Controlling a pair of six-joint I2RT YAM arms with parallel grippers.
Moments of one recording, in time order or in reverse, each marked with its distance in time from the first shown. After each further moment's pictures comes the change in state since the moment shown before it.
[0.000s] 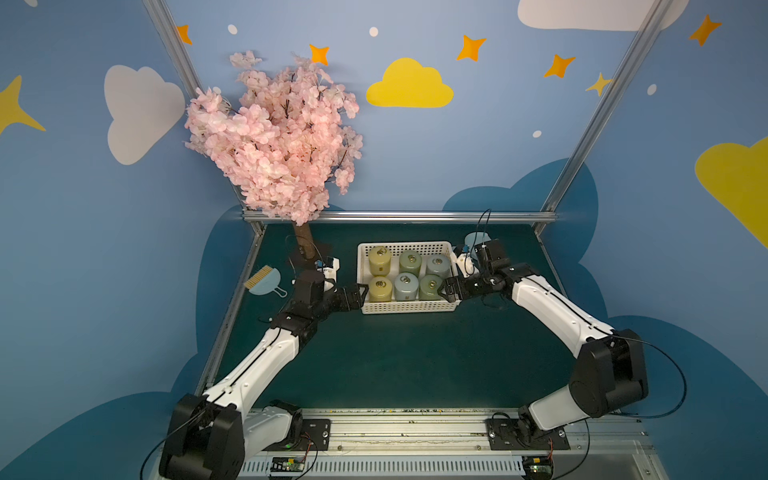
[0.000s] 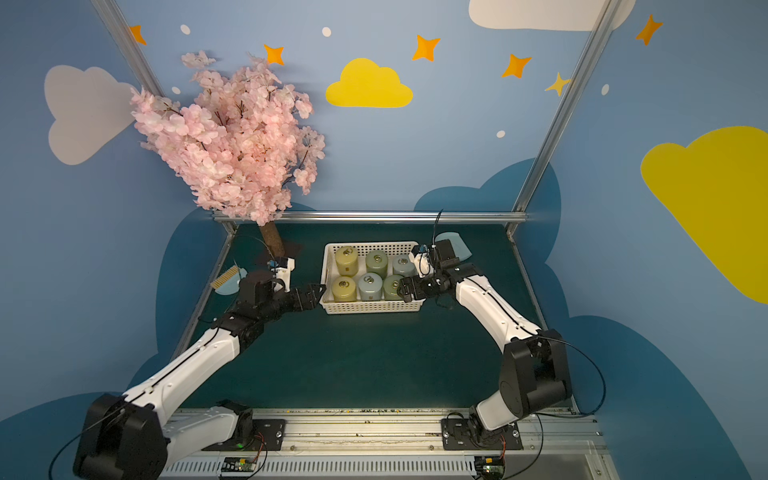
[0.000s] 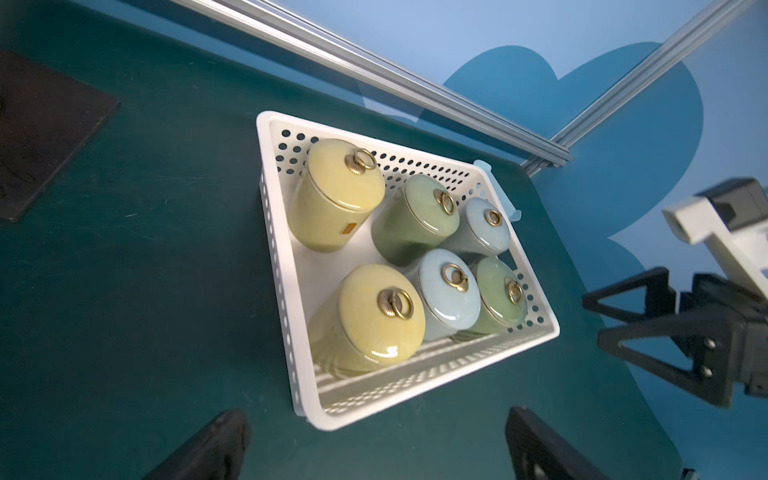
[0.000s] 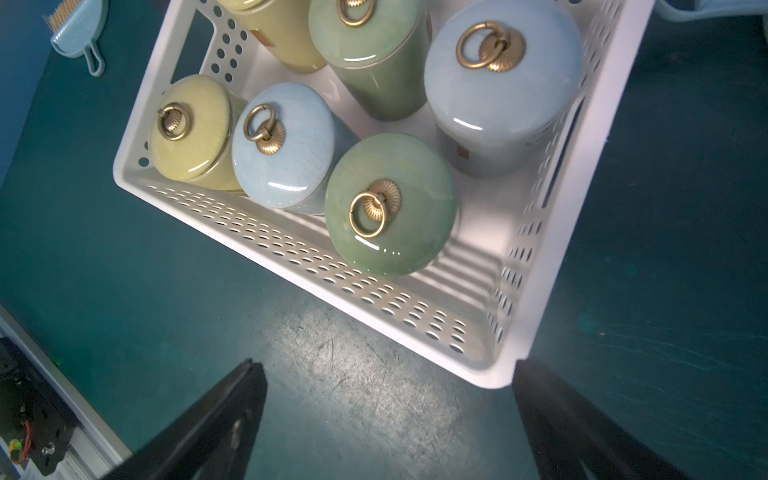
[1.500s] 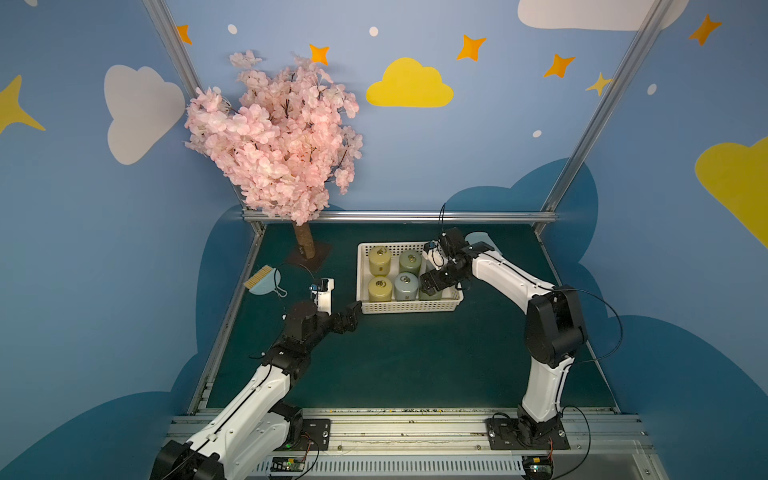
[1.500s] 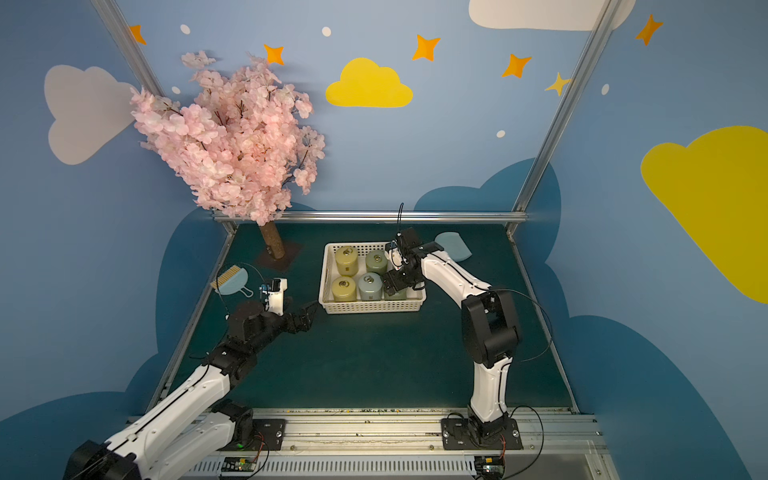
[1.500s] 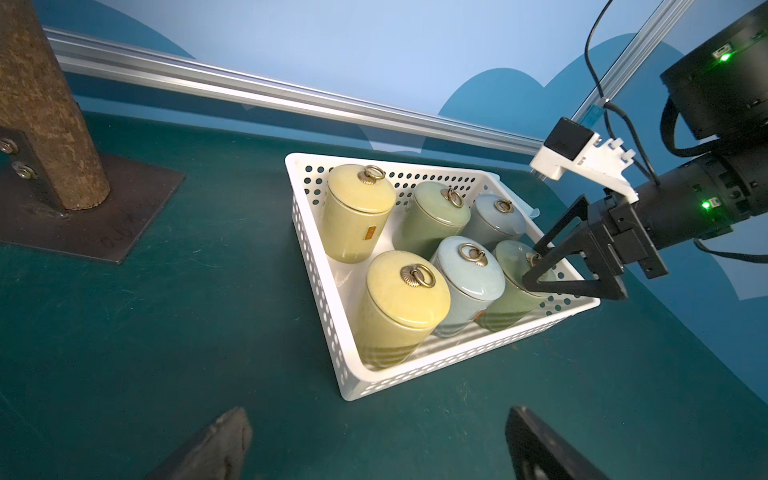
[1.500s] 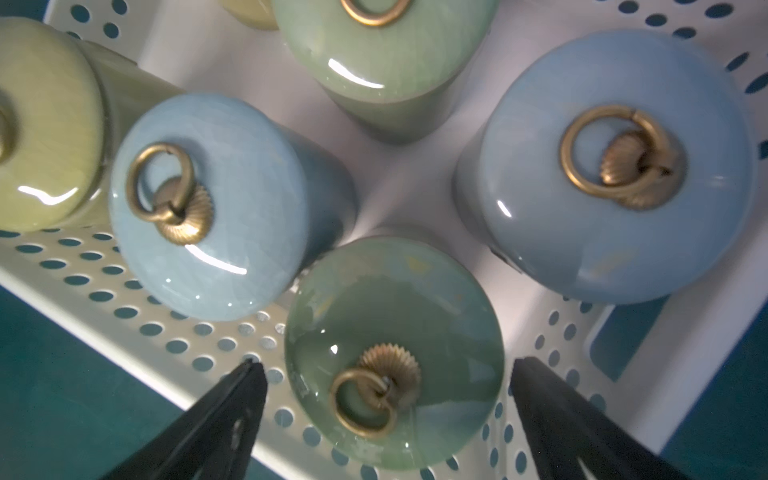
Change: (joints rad) left arm -0.032 -0.217 -0.240 0.150 -0.126 0.136; right arm 0.111 0.388 0.356 -0.136 0.152 -0.104
